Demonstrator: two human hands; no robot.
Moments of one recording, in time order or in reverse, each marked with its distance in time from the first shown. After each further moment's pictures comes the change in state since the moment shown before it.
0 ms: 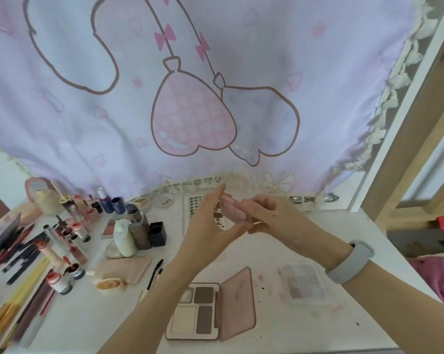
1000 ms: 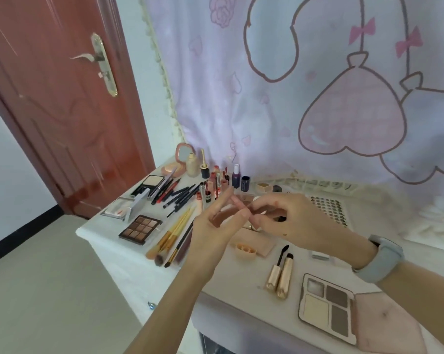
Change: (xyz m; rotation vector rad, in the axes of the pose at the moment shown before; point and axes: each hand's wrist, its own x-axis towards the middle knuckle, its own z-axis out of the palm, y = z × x) left_hand -0.119 -0.044 -0.170 -0.515 0.463 -0.264; right_hand 0.046 -0.028 0.197 -0.529 -0.414 -0.407
